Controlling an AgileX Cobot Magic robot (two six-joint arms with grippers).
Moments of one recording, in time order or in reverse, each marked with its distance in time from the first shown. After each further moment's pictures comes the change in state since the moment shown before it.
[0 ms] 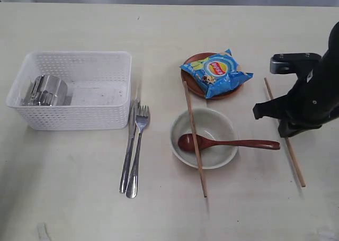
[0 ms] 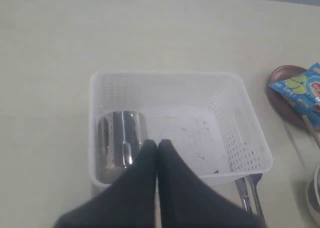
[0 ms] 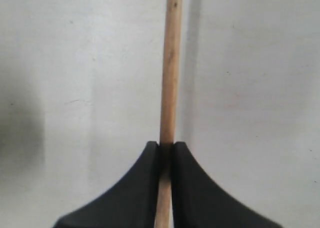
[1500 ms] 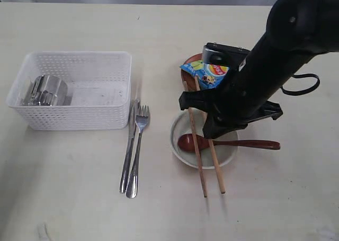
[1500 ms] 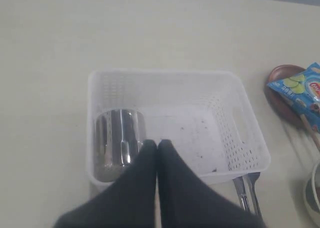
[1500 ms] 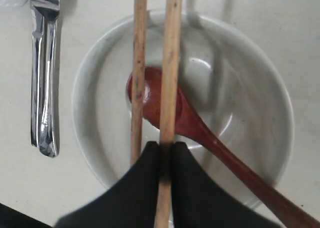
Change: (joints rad) left arm 0.000 0.000 0.000 -0.007 0.006 0.000; right arm 0.324 0.020 -0.150 0.370 0.094 0.040
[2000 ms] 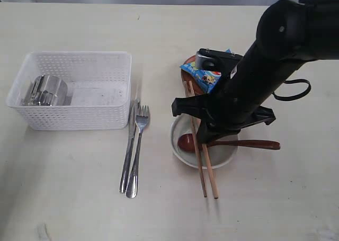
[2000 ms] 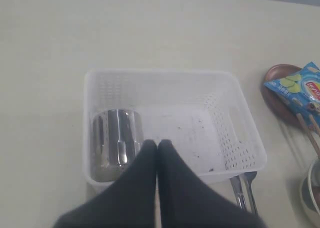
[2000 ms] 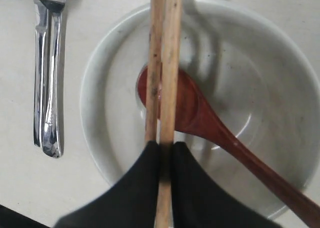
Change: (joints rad) left arm 0.000 0.000 0.000 -0.017 0.000 0.021; right arm 0.042 0.013 0.011 0.003 -0.035 0.029
